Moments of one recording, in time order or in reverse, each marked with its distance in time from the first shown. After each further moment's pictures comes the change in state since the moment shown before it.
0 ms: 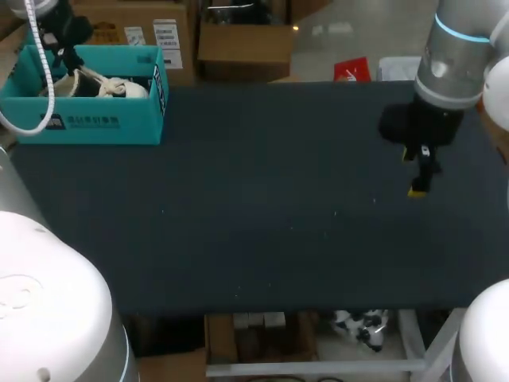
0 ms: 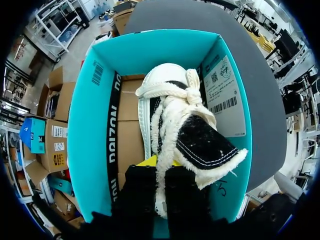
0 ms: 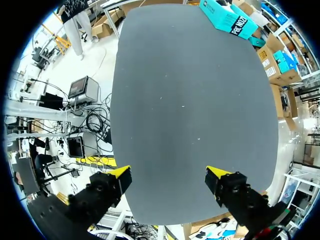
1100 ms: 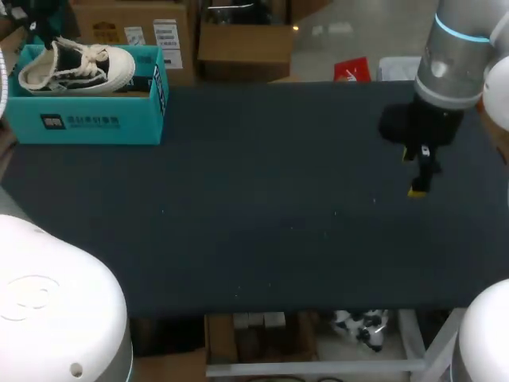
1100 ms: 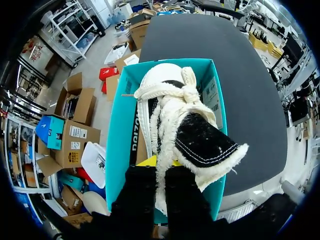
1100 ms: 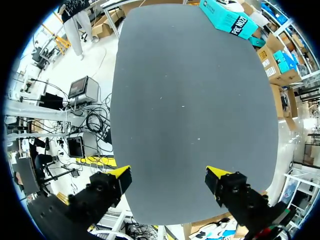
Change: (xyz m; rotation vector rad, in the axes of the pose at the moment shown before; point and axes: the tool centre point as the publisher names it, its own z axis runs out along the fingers) left arm -0.005 0.009 -0.079 0.098 -0.128 -0.033; right arm 0.000 0.000 0.000 0.000 0.000 0.000
